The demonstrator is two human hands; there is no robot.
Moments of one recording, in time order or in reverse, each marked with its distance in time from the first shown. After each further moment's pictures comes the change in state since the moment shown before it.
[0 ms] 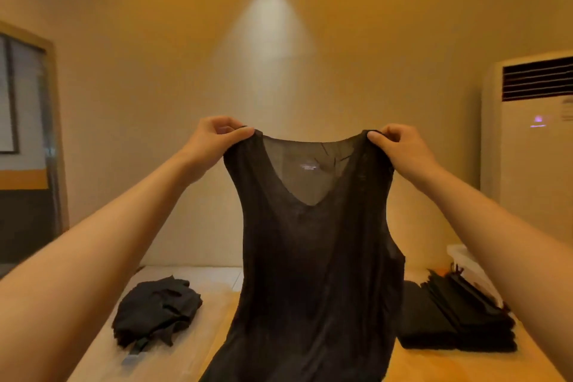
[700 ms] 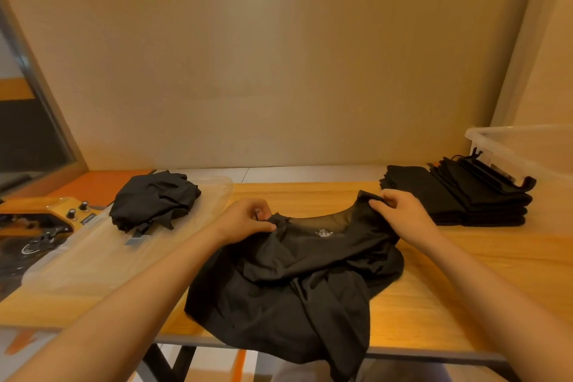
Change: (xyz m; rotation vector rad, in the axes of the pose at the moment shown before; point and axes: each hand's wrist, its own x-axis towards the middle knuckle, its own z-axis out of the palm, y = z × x) left_hand -0.160 -0.245 0.121 0.381 -0.600 -0.298; right_hand -0.198 0.194 0.096 -0.074 -0.404 0.419
